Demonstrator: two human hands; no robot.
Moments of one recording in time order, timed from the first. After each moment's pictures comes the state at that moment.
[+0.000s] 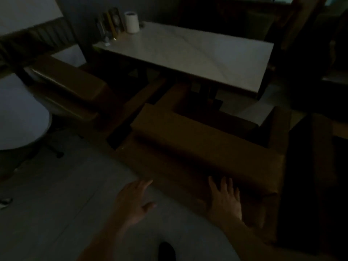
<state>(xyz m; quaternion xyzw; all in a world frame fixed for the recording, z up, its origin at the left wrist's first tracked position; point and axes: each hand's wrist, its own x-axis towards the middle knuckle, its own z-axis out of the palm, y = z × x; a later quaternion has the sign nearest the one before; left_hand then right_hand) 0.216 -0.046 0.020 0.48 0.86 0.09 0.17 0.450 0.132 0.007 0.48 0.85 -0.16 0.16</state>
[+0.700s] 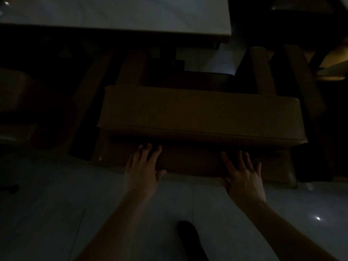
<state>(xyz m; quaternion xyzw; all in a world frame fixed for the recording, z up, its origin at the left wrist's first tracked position) 0.122 0.059 -0.060 0.62 0.77 0.05 0.10 0.420 0.113 -0.054 0.60 0.79 -0.09 0.09</state>
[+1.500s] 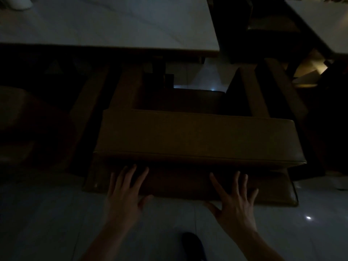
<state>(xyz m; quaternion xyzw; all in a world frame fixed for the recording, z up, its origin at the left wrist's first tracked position) 0.040 0.002 -0.072 0.69 0.72 0.03 0.05 0.359 0.037 -0.059 0.66 0.74 -0.11 0.05</state>
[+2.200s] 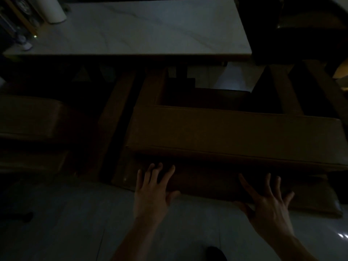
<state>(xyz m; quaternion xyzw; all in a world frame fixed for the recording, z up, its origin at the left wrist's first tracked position) 0.013 0.057 -0.077 0.67 0.74 0.06 0.07 0.335 0.097 -0.075 0.66 0.74 -0.10 0.05</state>
